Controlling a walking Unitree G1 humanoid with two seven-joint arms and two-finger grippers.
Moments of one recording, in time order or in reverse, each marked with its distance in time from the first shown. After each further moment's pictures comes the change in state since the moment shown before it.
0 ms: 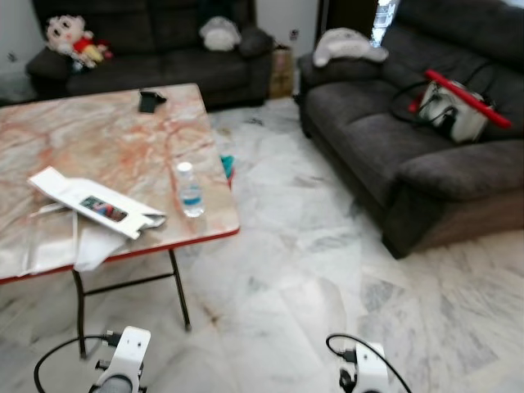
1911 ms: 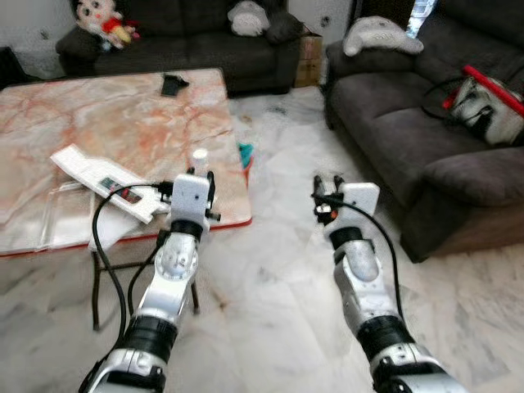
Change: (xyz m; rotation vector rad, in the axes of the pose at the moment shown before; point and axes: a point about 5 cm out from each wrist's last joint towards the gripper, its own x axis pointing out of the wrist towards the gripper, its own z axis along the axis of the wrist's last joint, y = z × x) left arm -0.052 -0.006 0.264 -0.205 -1.043 0.040; right arm -0.050 0.066 0.253 0.014 -1.028 0.217
